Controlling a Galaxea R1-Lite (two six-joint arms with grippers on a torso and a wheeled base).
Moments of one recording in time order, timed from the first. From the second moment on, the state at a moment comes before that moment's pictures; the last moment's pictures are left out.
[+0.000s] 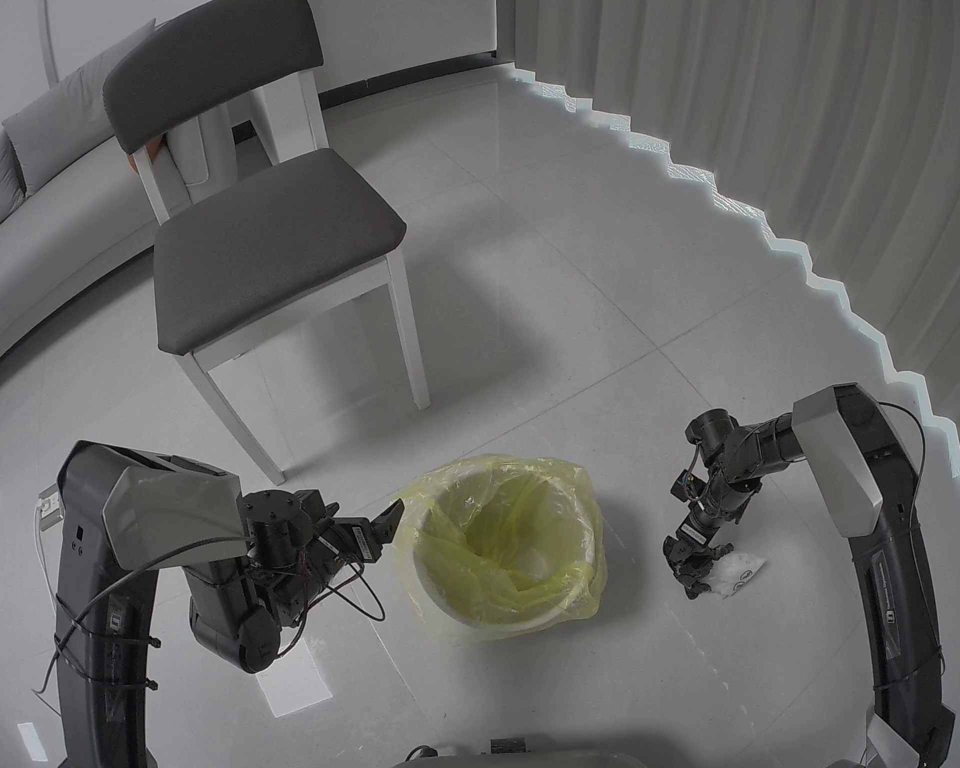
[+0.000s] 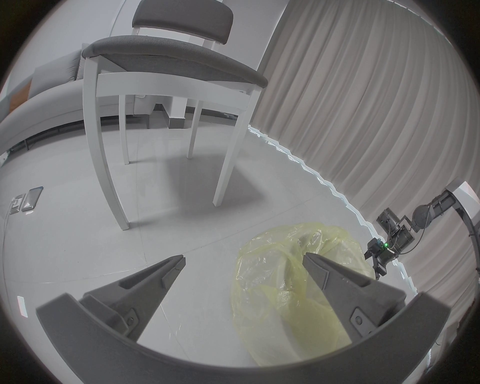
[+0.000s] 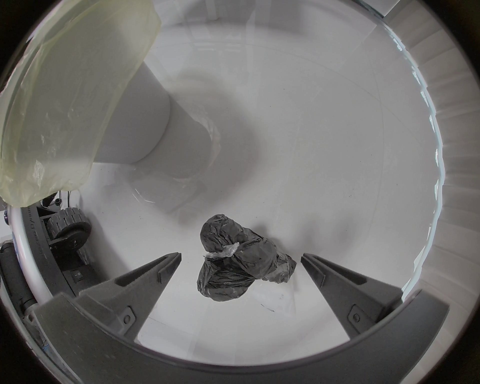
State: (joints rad) left arm -0.32 2.44 -0.64 -1.55 -0.01 -0.29; right arm 0.11 2.71 -1.86 0.37 -0.09 -0.65
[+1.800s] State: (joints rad) left arm -0.31 2.45 -0.64 -1.55 0.01 -0.29; right arm 0.08 2.80 -2.00 0.43 -0.10 -0.67
